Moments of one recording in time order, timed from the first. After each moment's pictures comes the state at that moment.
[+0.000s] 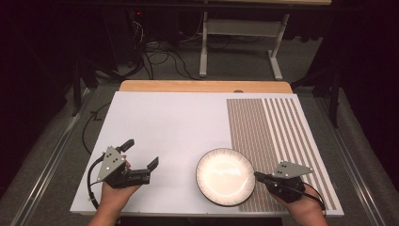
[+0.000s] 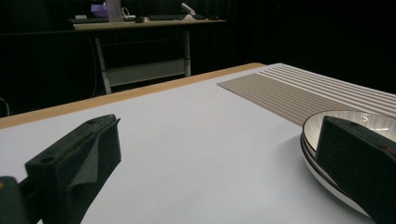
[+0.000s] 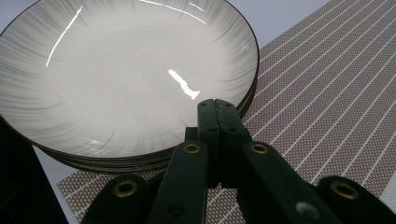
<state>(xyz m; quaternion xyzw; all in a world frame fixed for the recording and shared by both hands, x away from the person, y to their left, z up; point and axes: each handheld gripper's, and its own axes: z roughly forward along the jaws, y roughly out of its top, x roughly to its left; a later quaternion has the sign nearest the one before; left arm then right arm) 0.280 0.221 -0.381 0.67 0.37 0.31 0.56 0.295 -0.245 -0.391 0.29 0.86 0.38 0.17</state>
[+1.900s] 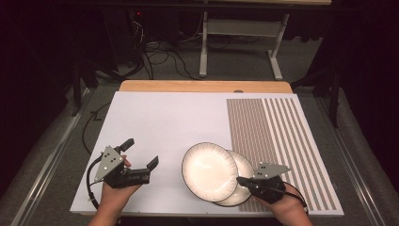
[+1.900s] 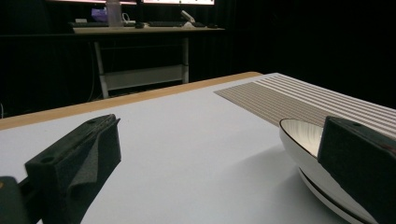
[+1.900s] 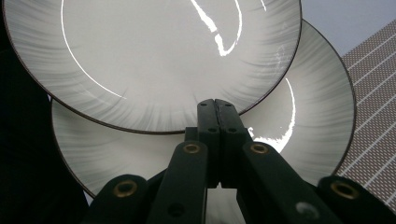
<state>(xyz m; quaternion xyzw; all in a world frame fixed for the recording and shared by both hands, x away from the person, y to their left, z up) 0.278 0.221 -0.377 0.66 0.37 0.30 0.58 0.297 -0.203 -0.403 0.26 0.88 0.38 0.12</state>
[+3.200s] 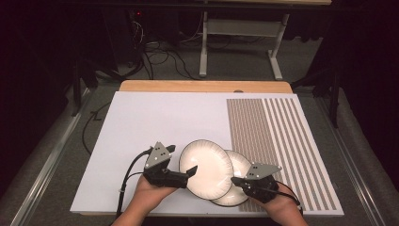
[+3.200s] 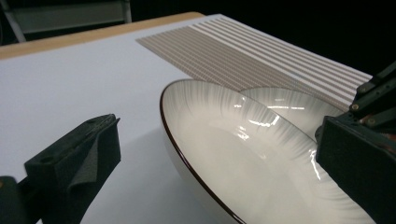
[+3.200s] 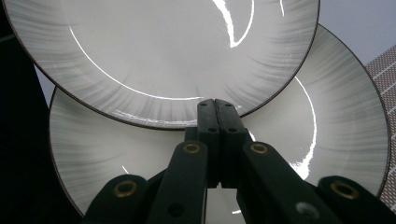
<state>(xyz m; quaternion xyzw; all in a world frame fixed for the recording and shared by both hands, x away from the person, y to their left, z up) 0.300 0.128 -0.377 0.76 0.36 0.17 0.52 0.299 -0.187 -0.406 0.24 0.89 0.37 0.12</state>
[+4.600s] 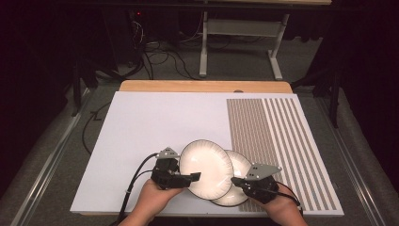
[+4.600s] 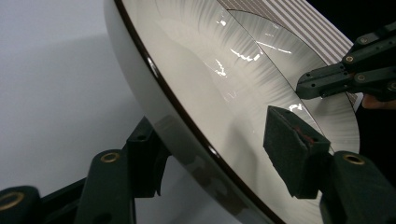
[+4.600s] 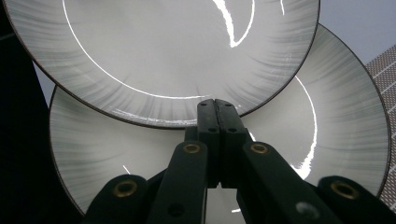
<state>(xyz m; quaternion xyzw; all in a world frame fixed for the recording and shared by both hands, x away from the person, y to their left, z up) 0.312 0.118 -0.400 0.78 0.43 0.00 0.45 0.298 -0.187 -0.406 0.24 0.89 0.37 0.13</state>
